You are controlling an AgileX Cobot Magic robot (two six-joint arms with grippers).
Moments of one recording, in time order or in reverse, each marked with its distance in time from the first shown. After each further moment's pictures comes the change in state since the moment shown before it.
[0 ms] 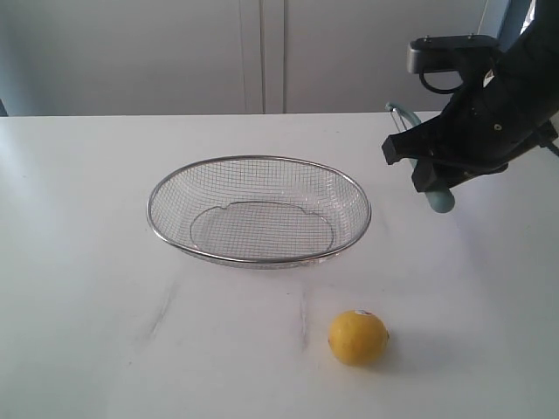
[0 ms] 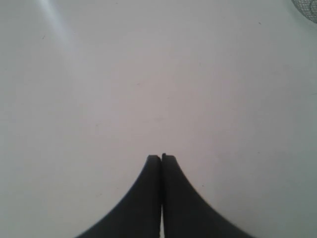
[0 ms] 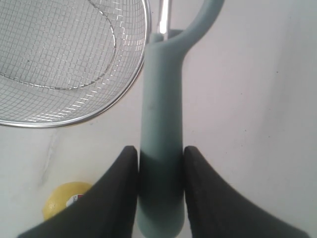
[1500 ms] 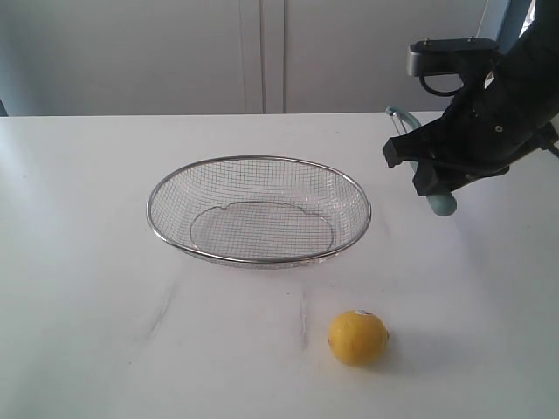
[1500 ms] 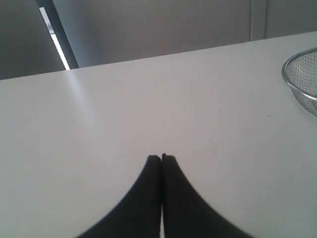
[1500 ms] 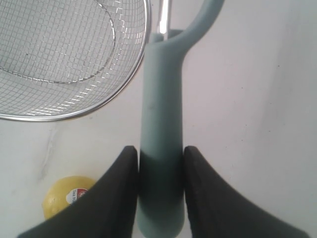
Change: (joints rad) left arm 0.000 0.000 0.004 0.000 -0.297 0.002; right arm 0.000 0.000 0.000 0.000 0.016 -0.009
